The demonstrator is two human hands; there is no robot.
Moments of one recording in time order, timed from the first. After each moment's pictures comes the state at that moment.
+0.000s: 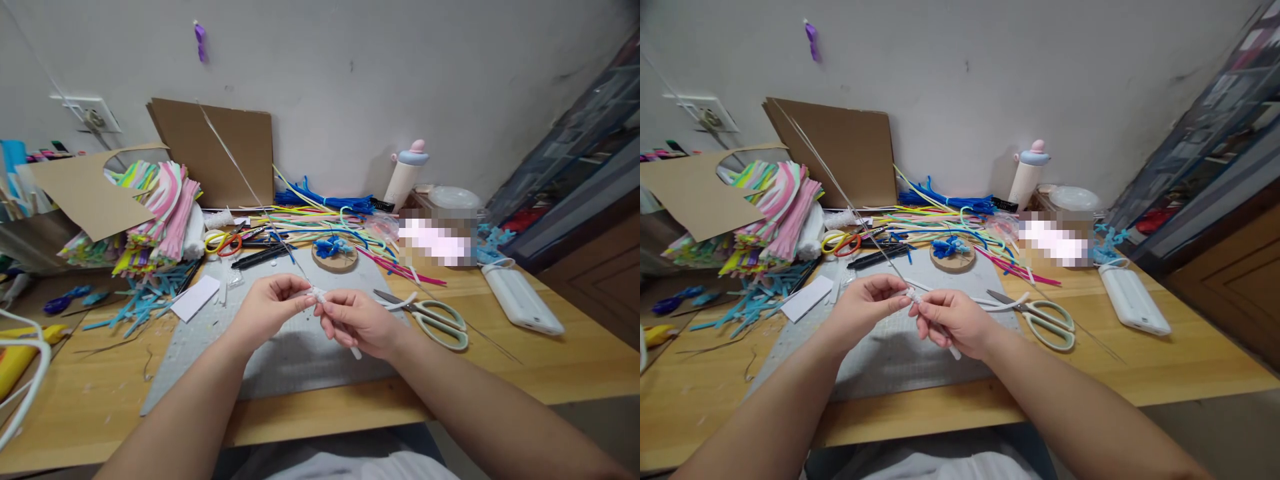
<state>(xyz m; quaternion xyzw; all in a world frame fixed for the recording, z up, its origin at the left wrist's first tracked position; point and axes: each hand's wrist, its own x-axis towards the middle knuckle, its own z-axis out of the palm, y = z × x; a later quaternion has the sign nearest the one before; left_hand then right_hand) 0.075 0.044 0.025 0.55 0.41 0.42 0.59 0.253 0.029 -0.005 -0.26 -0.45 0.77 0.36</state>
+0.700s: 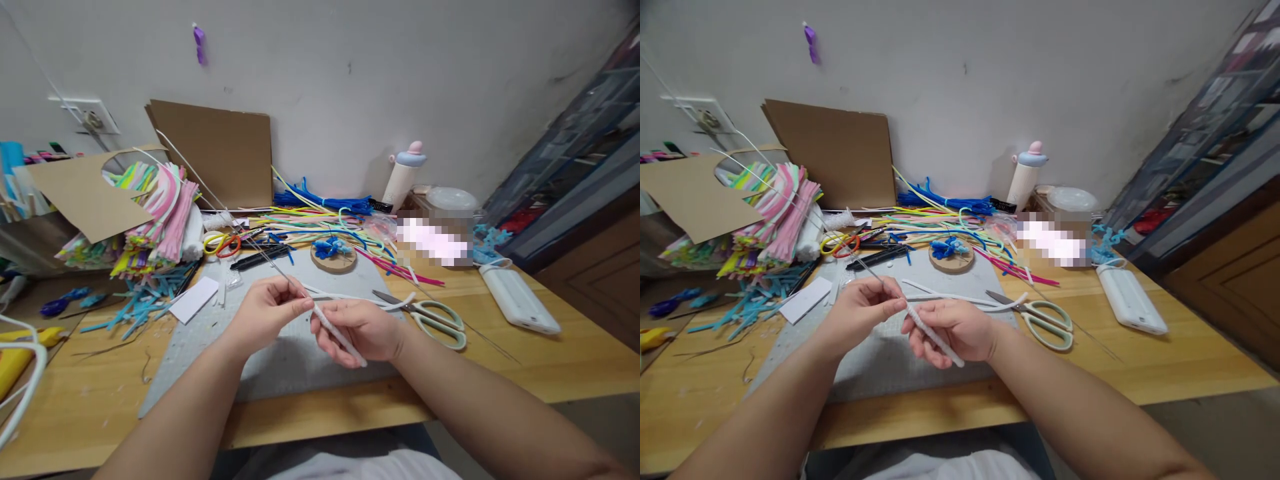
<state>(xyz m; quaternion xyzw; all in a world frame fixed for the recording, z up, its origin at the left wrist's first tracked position) 0.072 0.040 0.029 0.63 0.38 0.42 0.53 0.257 0.032 -0.006 -0.17 -0.41 0.87 0.23</state>
